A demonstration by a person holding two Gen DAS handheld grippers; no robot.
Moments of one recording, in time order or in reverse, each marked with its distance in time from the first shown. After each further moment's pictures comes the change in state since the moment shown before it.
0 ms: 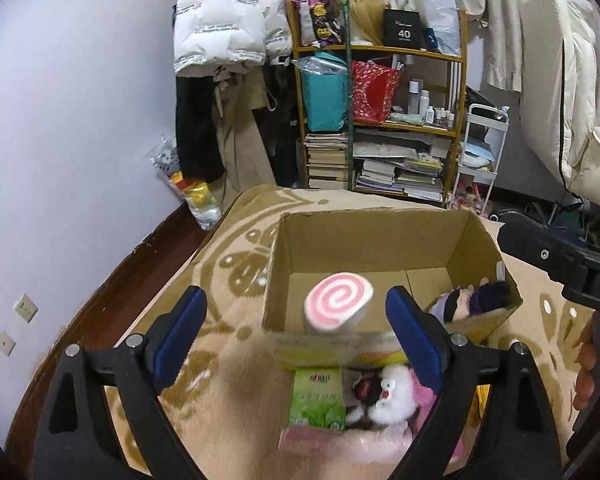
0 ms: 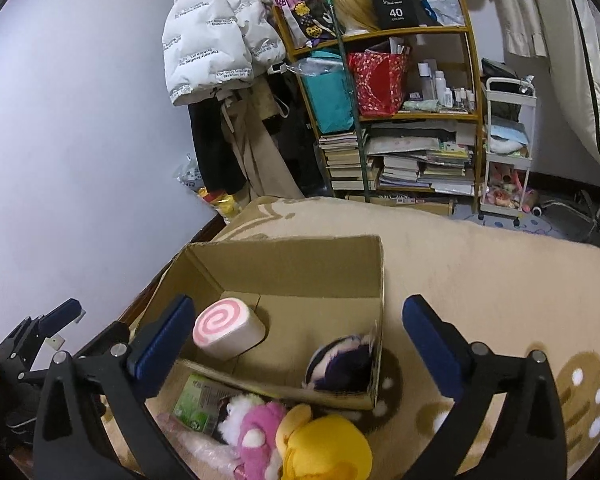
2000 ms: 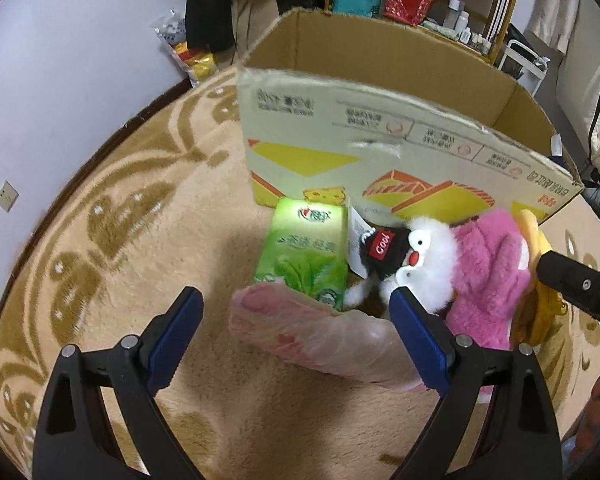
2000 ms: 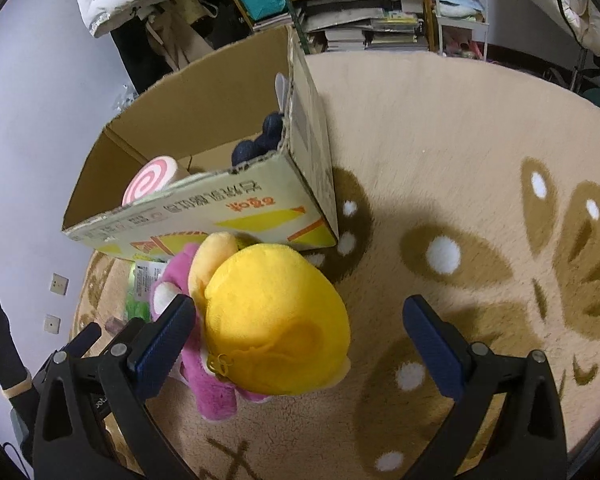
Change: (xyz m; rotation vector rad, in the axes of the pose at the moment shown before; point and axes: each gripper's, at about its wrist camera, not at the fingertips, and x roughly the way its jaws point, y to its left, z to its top) left arm 0.070 -0.008 -0.105 -0.154 0.382 -0.021; right arm 0.035 -0.039 -0.098 0.209 0.384 -0.108
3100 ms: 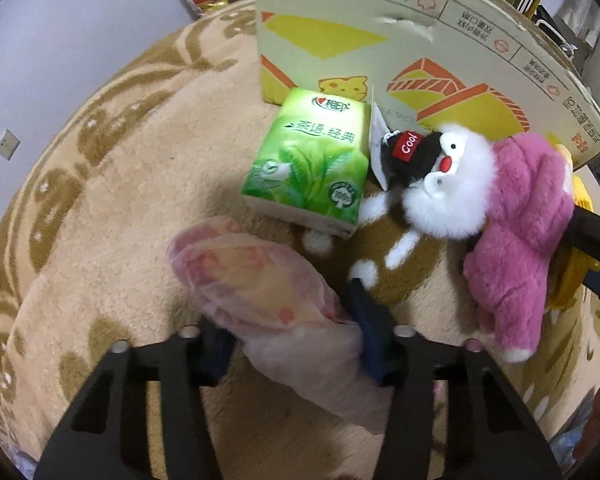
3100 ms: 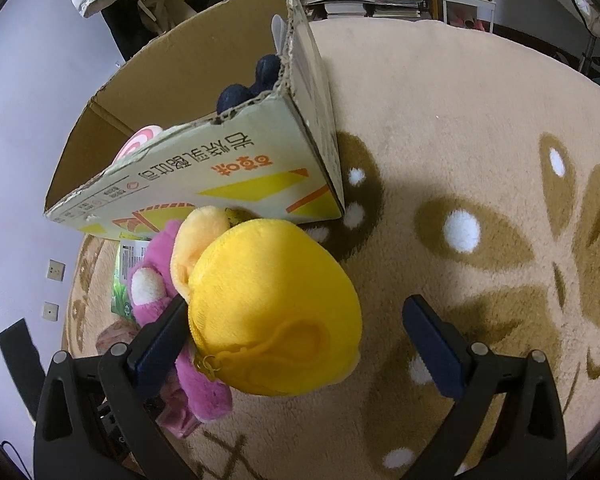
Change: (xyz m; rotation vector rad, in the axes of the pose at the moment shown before) left arm 0.028 0.001 -0.044 -0.069 0.166 0.027; right arm 0.023 -0.001 -0.001 0.001 0.088 -0.005
